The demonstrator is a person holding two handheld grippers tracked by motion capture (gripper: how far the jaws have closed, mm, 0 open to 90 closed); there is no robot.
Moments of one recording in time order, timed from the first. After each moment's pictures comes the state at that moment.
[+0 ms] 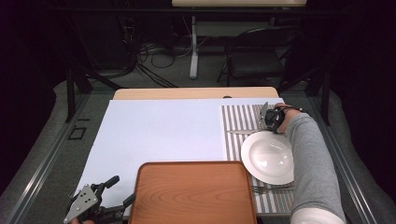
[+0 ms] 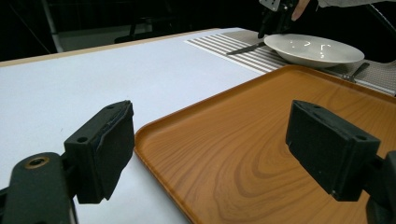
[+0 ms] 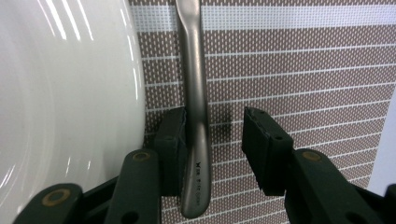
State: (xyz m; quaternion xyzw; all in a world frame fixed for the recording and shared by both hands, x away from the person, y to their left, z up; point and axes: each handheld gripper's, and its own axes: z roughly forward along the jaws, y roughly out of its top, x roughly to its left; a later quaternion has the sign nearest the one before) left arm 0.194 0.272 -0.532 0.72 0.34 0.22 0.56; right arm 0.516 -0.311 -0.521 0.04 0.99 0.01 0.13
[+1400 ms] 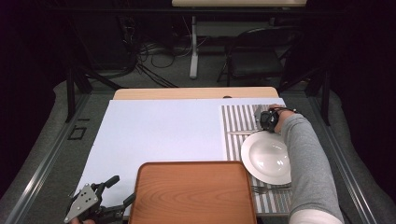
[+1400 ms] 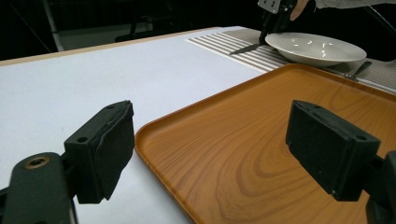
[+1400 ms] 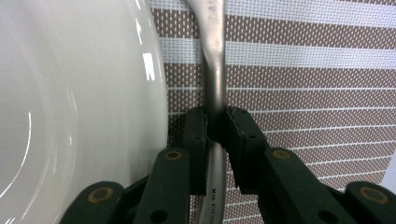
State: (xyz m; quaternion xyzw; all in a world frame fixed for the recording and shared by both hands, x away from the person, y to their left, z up) left arm 0.196 0.272 -0.533 0.73 0.34 0.22 0.56; right arm 0.515 -0.293 -0.526 -0.01 0.99 0.00 0.12
